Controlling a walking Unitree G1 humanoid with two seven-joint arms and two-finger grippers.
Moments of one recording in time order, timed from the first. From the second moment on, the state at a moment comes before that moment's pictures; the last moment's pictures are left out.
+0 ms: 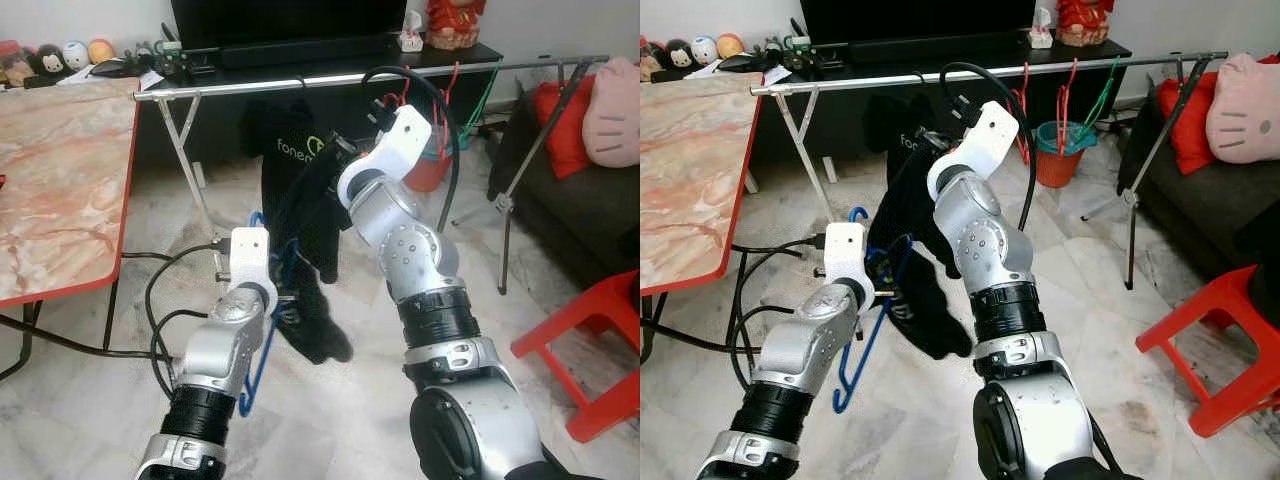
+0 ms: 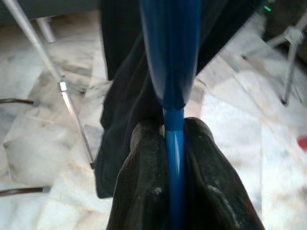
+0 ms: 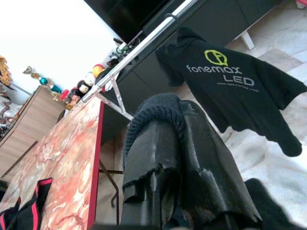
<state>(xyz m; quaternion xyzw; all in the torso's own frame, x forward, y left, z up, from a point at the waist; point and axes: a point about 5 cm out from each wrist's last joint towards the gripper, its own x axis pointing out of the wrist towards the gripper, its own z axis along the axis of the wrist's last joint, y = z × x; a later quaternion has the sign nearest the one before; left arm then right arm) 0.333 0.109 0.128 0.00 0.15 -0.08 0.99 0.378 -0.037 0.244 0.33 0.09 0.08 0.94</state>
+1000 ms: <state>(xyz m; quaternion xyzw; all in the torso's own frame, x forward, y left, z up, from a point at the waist) 0.312 0.098 0.130 0.19 0.16 -0.20 0.95 0.382 -0.073 0.212 0.32 0.09 -0.01 0.94</state>
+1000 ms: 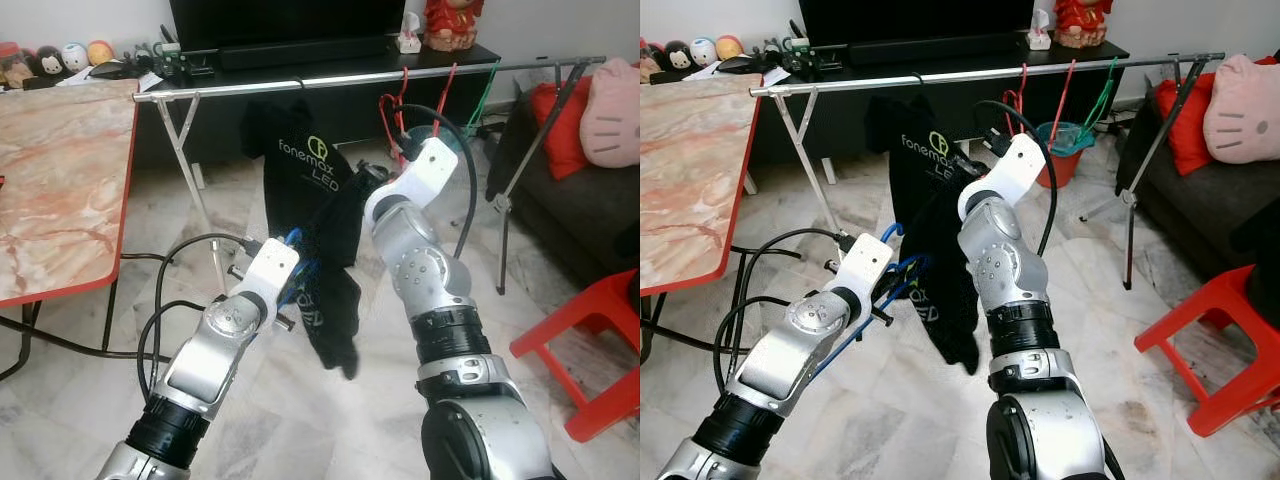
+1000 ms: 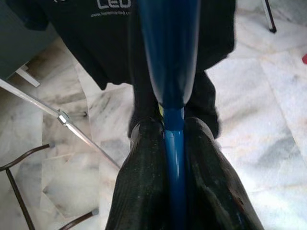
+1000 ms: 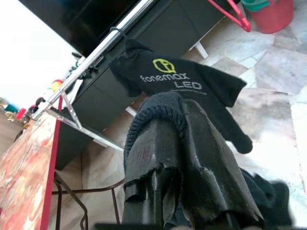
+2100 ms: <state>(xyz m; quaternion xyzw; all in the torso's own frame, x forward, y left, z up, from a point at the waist) 0.319 0.097 0.135 0.17 0.11 -0.14 0.97 0.361 -0.102 0.168 0.28 0.15 -0.06 0.95</state>
